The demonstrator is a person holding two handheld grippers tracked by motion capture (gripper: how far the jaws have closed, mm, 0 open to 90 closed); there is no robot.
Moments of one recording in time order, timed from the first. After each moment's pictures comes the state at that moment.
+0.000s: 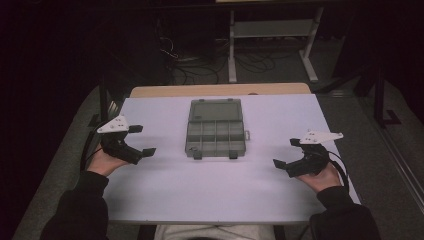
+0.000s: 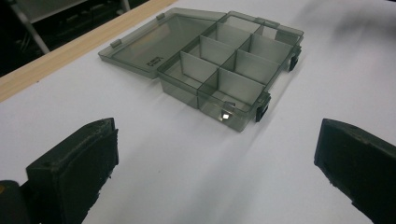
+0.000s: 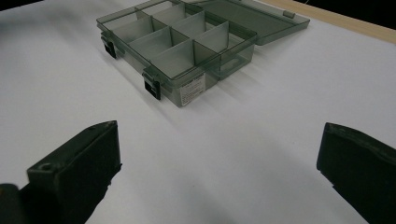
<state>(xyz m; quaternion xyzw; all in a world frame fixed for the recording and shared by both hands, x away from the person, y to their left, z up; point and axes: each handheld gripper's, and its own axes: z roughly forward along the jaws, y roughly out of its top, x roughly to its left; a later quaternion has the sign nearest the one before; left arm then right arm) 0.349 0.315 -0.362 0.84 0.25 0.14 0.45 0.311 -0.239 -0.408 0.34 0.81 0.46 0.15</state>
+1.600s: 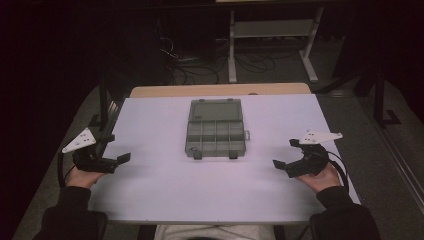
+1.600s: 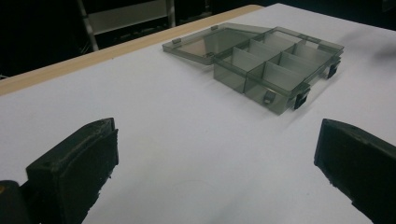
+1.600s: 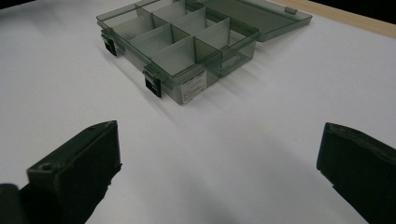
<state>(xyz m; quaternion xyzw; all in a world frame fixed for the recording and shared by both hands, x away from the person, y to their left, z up) 0.318 0.386 -0.391 0.78 0.33 0.20 0.50 0.311 -0.238 -0.409 0.34 0.81 0.46 0.14</state>
